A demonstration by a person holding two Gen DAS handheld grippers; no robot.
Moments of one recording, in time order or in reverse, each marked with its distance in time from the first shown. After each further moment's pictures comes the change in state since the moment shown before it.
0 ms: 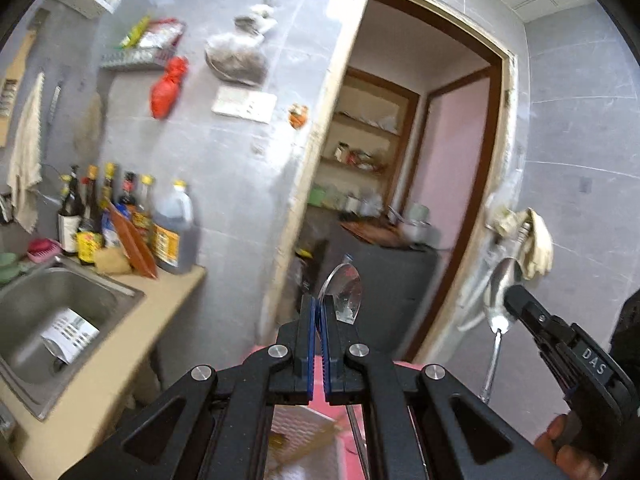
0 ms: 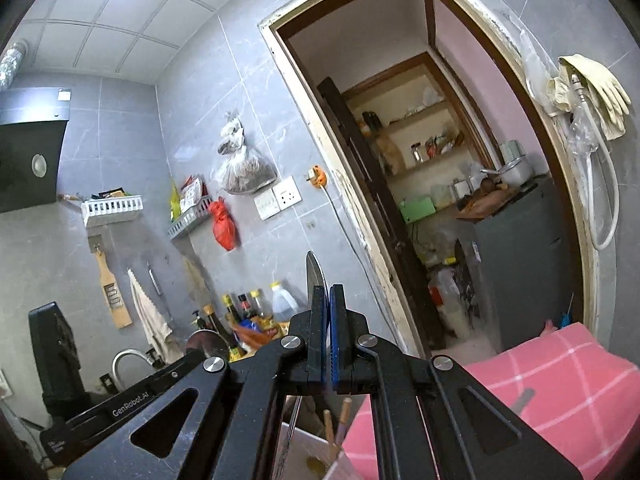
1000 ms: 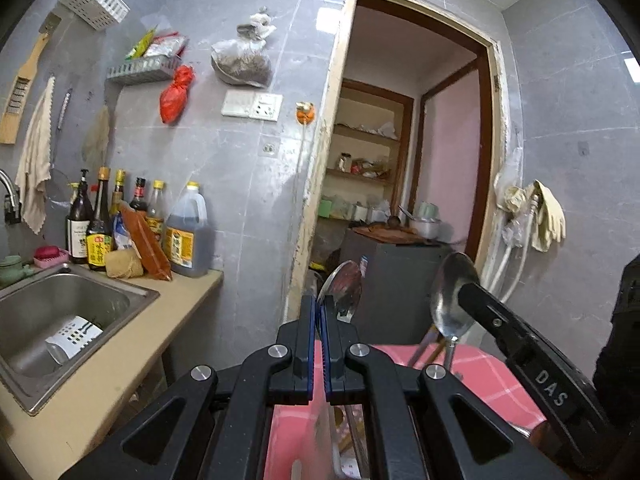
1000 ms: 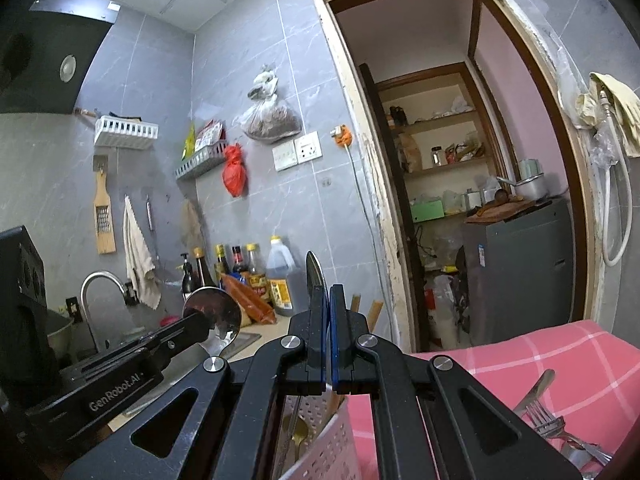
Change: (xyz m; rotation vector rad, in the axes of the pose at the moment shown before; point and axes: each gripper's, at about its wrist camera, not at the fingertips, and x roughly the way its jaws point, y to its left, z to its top) left arm 0.009 0.032 -0.082 0.083 -0.062 0.003; right arm 0.019 0.013 -0.100 -0.196 0.042 0.011
